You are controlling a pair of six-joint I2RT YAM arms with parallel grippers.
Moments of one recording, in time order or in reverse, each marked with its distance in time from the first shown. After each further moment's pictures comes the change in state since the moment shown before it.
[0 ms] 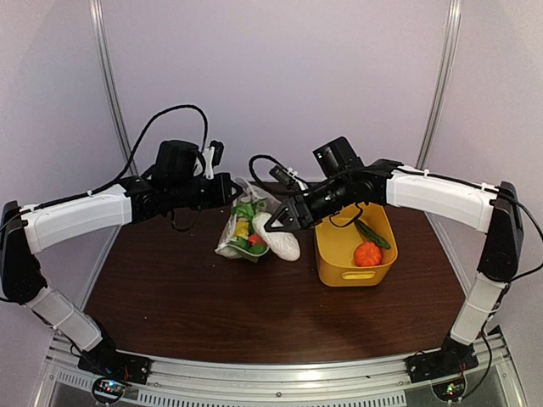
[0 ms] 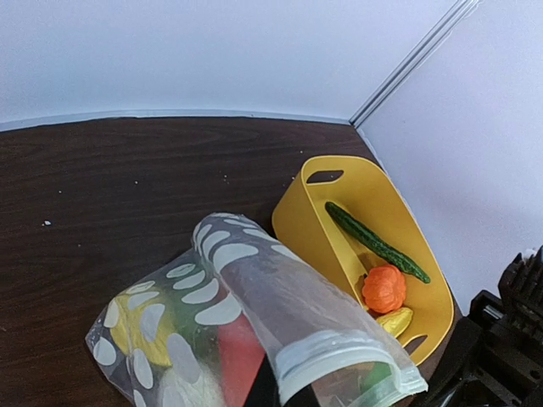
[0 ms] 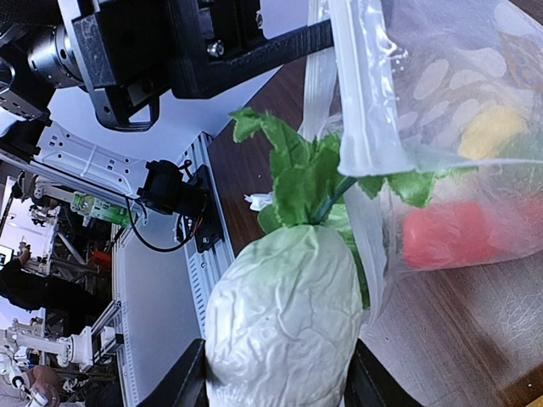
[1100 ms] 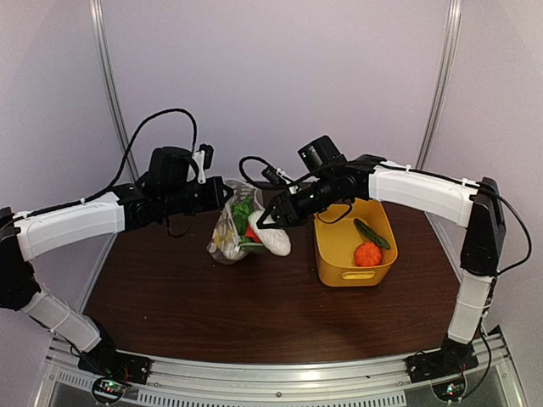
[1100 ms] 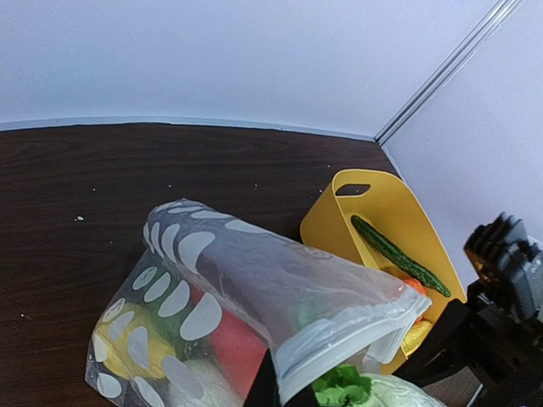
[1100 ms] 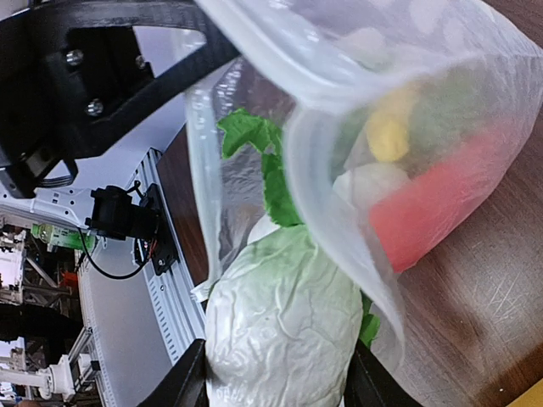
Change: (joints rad) left arm 0.000 -0.053 -0.077 0.032 -0.101 -0.011; right arm 0.017 0.109 0.149 -0.083 0.157 0.004
